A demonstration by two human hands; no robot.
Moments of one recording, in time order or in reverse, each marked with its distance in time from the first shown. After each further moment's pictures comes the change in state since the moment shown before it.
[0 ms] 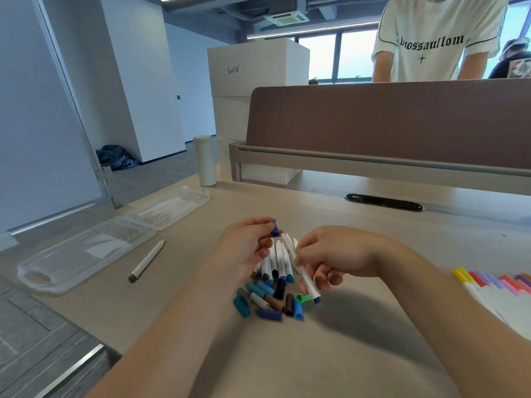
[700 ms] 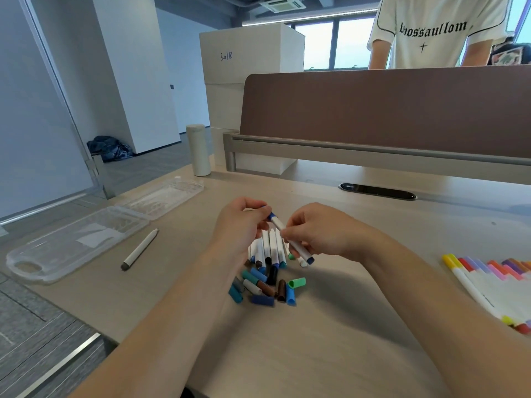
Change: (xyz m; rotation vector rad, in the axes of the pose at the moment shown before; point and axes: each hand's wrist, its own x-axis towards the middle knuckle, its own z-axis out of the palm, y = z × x) left_hand 0.005 -0.005 0.005 0.236 0.135 0.234; right_hand 0.005 -0.008 0.010 -0.153 0.350 -0.091
